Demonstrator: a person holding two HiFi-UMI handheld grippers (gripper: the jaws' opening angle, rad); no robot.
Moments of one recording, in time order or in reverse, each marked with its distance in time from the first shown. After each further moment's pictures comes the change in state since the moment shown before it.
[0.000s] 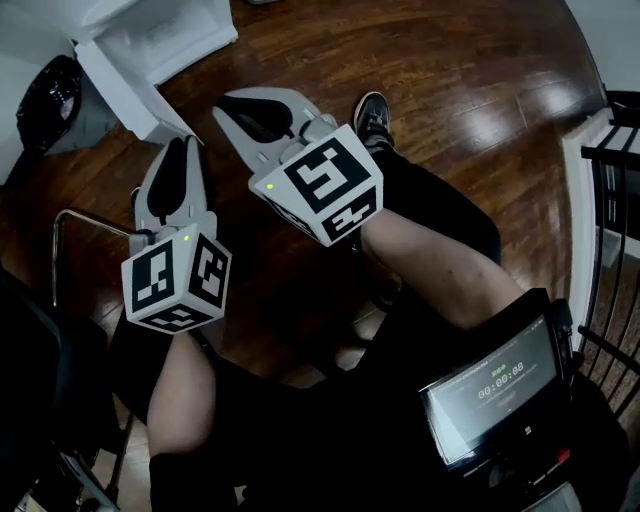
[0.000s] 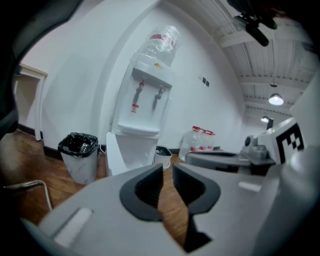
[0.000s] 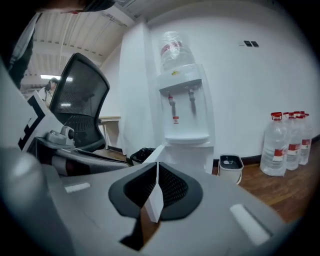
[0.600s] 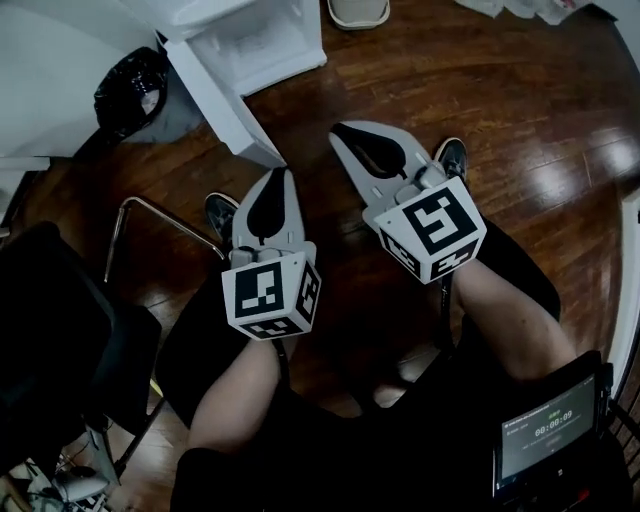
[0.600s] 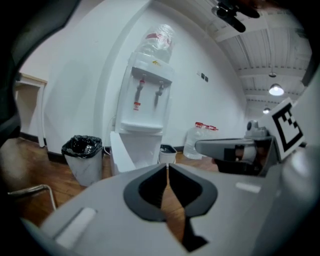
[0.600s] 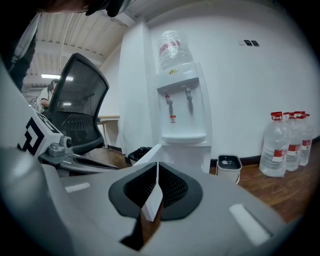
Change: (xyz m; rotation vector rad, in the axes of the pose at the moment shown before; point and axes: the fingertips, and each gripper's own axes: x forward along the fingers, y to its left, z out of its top) left arm 0.007 0.004 -0.036 0.037 0.000 0.033; right arm -0.011 -0.023 -0.013 -0.006 0.001 0.003
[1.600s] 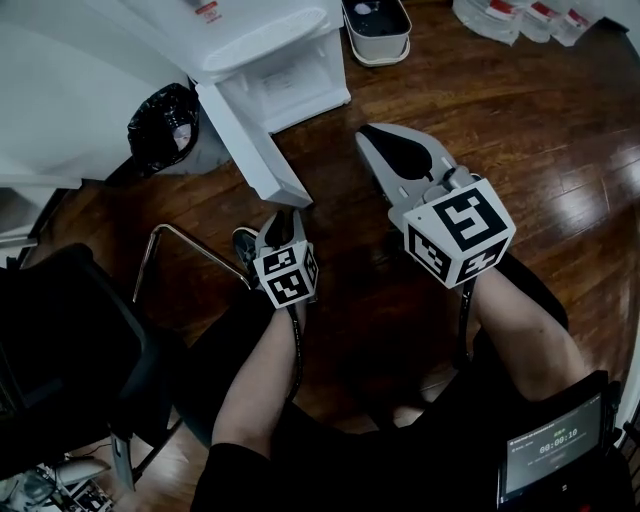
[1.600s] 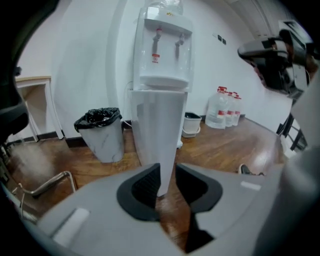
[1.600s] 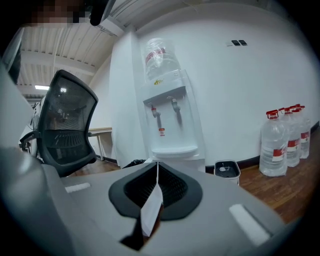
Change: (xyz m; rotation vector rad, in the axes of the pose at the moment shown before) left arm 0.054 0.112 -0.127 0.031 0.326 0.231; right arm 0.021 -0.043 0.055 0.089 -0.079 -0.037
